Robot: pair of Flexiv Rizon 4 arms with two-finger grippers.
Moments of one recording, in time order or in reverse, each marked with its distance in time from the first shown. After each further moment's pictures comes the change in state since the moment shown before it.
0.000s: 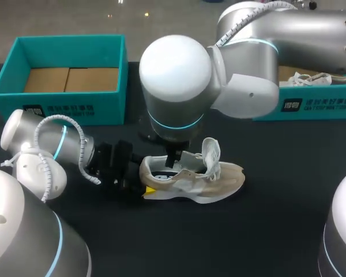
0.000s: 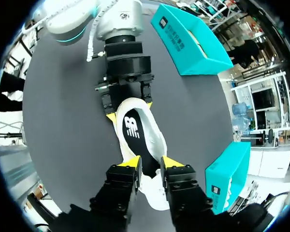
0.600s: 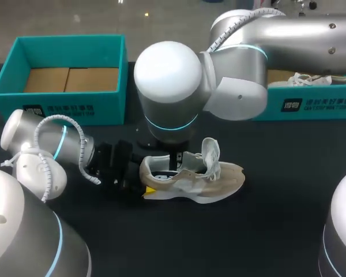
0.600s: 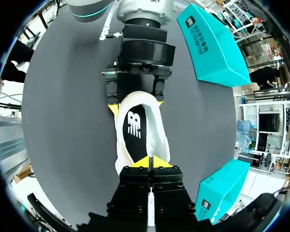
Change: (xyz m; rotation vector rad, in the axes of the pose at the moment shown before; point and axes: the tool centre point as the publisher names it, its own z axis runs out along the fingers) left arm 0.000 0.000 0.000 0.000 0.000 0.000; right arm -0.001 0.004 0.035 0.026 0.035 -0.180
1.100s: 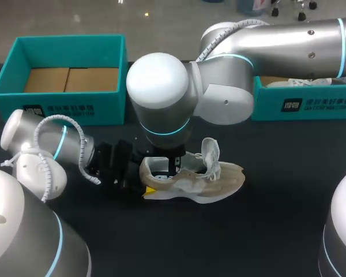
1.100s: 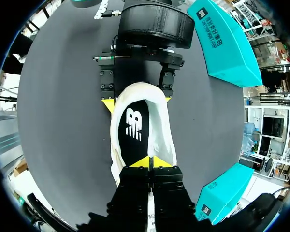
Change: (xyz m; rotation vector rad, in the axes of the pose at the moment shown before) left arm 0.000 0.000 0.000 0.000 0.000 0.000; right arm 0.002 0.001 0.035 0.048 0.026 -0.046
